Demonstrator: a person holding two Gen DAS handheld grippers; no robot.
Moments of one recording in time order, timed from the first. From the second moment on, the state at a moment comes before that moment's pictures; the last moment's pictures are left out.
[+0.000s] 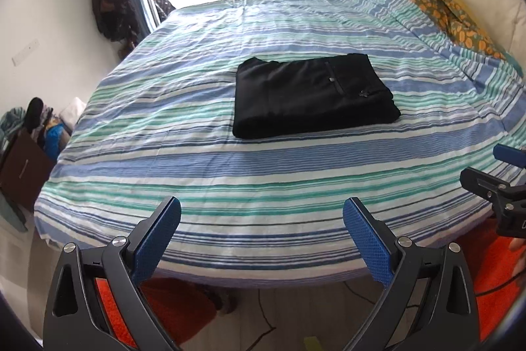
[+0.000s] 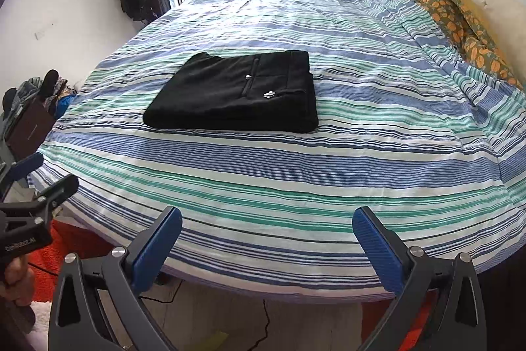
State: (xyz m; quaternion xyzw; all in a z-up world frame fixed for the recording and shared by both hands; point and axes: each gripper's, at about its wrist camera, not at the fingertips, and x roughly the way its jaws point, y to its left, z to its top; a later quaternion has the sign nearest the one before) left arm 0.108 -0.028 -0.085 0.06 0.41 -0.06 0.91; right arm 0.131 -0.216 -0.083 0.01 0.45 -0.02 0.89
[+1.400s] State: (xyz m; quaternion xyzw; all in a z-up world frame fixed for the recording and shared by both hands) left arm 0.052 -0.018 -0.044 0.07 0.41 -0.05 0.91; right arm 0.071 -0.161 -0.027 -0.04 0.46 0.00 0.89
